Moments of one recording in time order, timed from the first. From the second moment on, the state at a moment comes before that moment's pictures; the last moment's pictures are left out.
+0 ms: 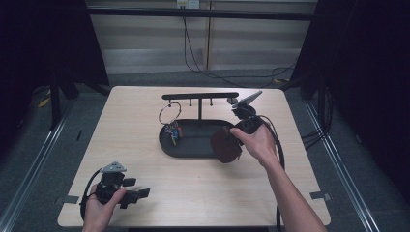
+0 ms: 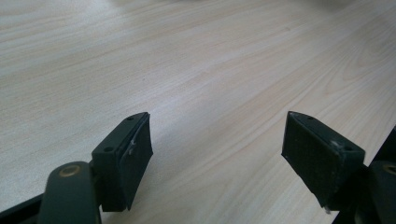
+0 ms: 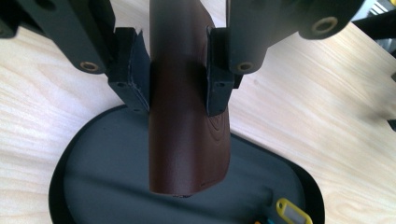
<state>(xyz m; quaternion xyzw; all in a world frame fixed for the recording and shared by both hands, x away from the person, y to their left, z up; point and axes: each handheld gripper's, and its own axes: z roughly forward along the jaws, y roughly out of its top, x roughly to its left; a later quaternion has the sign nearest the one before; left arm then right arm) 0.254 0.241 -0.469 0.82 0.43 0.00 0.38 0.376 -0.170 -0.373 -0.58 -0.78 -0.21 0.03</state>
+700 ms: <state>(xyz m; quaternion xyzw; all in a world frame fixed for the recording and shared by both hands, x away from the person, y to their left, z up) 0.254 0.241 -0.469 0.82 0.43 0.01 0.38 0.397 -0.180 -0.385 -0.62 -0.74 -0.25 0.05</state>
